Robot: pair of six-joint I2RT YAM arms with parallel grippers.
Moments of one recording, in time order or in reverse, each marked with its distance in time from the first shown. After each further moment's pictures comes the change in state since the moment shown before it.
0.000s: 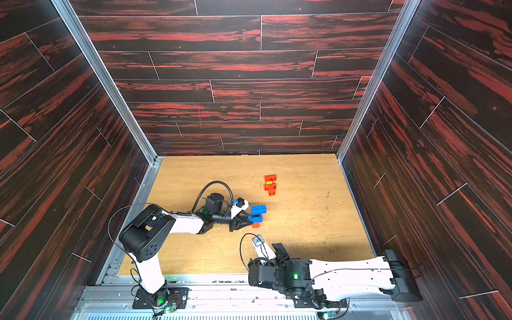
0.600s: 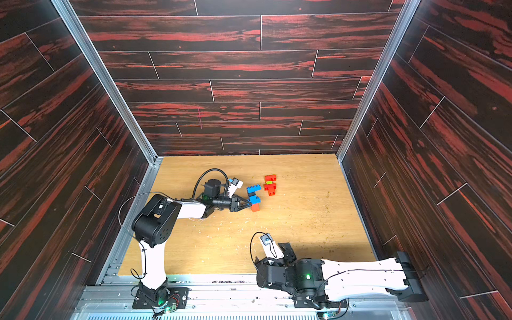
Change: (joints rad) left arm 0.125 0.204 0.252 0.050 0.156 -0.645; right arm 0.017 -0.113 0.015 -0.137 0.031 0.064
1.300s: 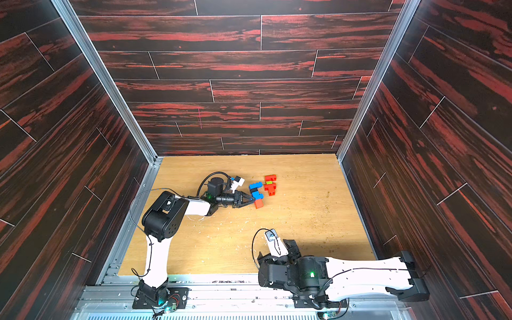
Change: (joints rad) left arm 0.000 0.109 0.071 0.131 0.037 -0.477; right arm 0.006 0.020 0.088 -0.129 0.060 0.068
